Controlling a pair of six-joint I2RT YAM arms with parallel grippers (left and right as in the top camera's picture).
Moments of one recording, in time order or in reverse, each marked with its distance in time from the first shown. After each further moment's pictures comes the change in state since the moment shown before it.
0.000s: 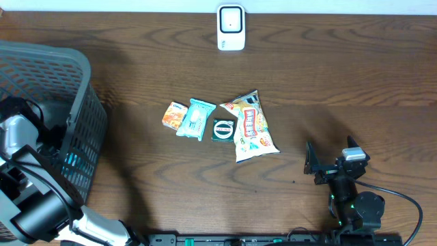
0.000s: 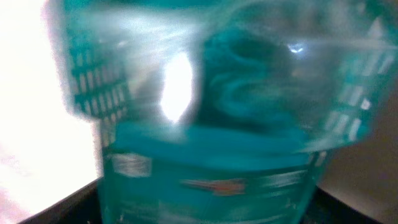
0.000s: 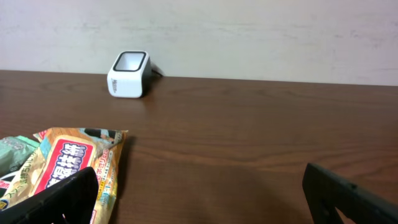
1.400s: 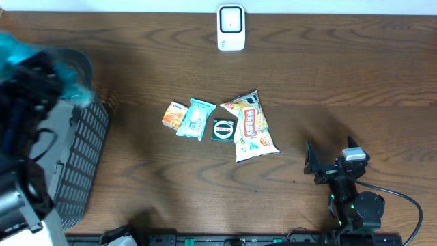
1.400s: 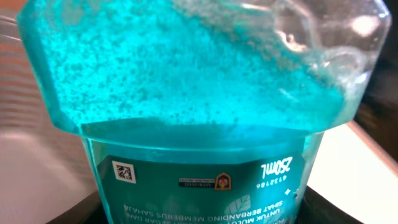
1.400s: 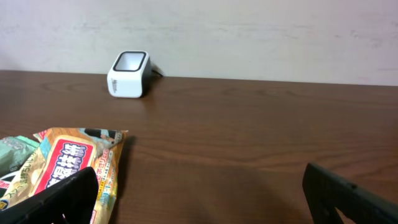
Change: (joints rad) left arm -0.222 -0.817 0.320 0.061 0.356 -0.310; right arm 0.000 0.000 0.000 0.000 0.000 0.000
